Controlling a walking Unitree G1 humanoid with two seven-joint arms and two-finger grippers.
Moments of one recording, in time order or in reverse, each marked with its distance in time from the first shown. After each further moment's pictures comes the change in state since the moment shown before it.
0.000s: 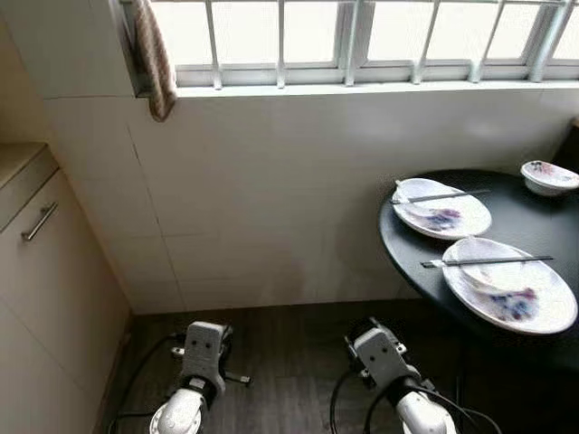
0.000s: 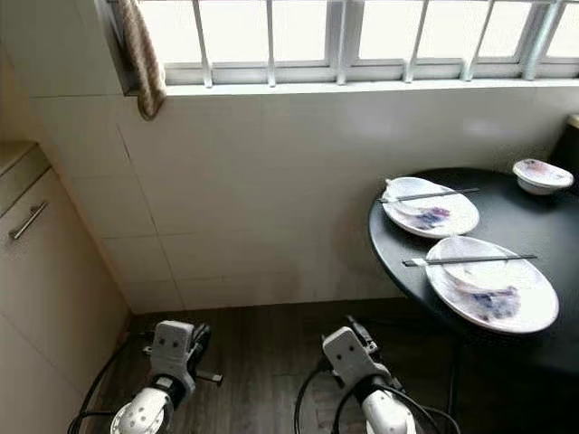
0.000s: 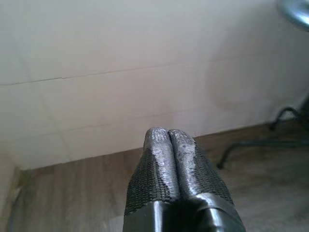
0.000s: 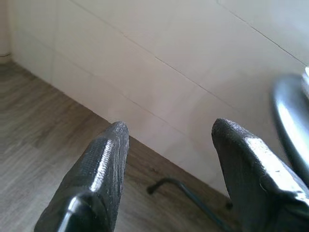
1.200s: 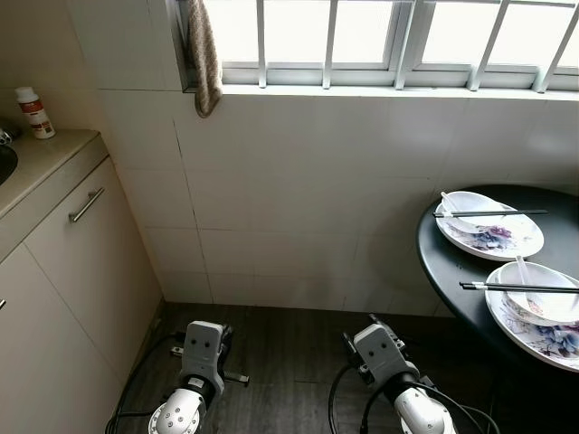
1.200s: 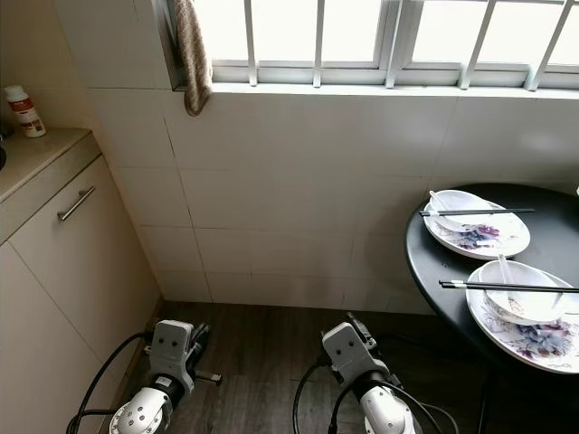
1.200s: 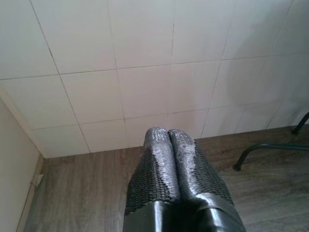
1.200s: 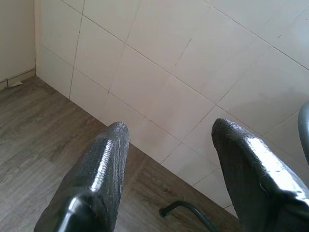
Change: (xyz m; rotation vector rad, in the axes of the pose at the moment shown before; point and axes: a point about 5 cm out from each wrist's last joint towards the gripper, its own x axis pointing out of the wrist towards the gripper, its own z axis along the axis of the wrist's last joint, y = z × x) left arm -0.002 0.001 -0.003 0.000 0.012 -0.001; right arm 0.002 0.000 0.002 0.029 -0.003 -0.009
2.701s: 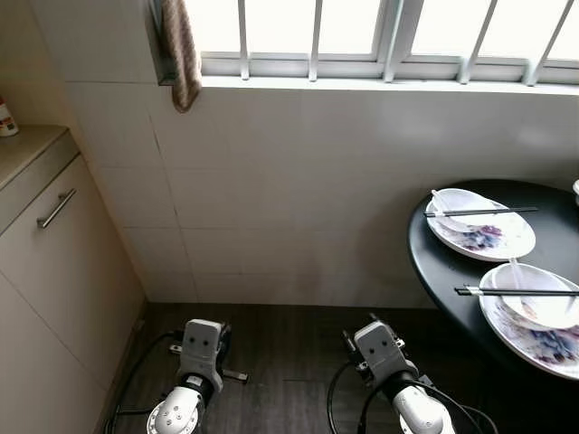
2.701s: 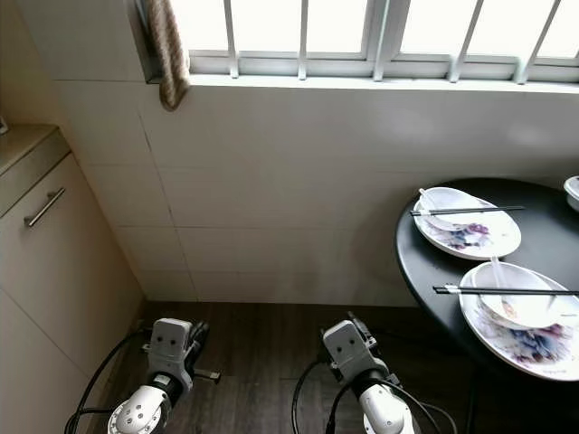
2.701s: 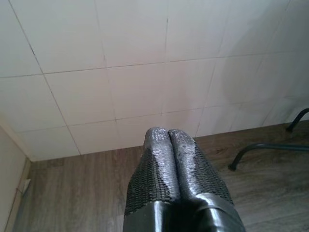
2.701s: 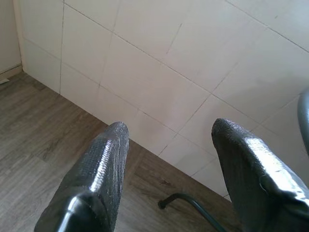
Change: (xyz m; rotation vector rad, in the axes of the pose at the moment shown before) left arm 0.001 0.001 0.001 0.002 -0.004 -0.003; right arm 0.001 0.000 0.000 0.030 0.005 -0.008
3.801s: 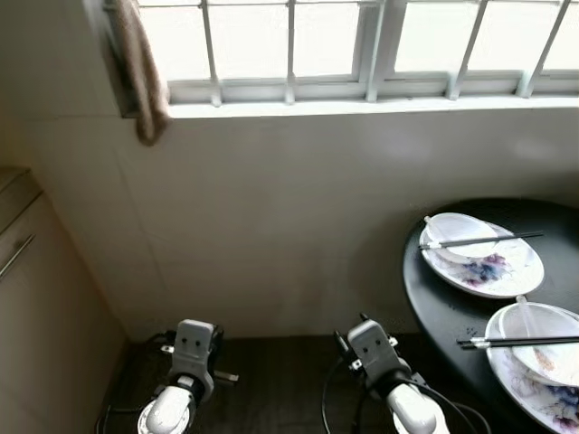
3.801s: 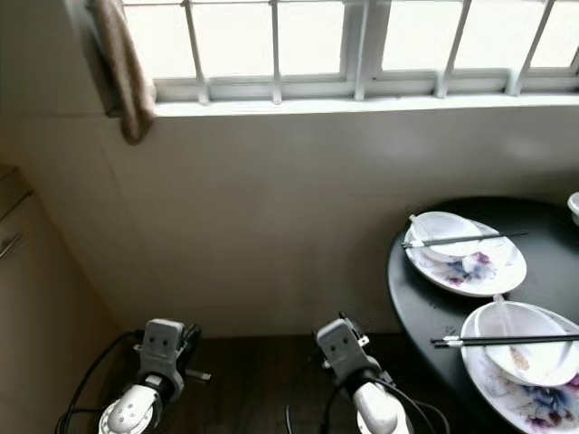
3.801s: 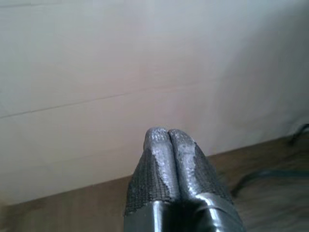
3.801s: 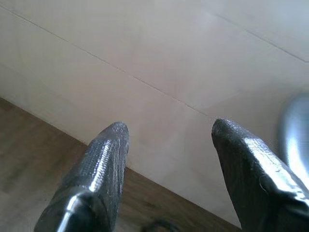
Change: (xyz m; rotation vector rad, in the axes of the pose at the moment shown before) left arm 0.004 -0.012 -0.002 -0.016 0.010 -0.042; right arm -0.003 -0.005 -0.008 0.001 0.031 -0.007
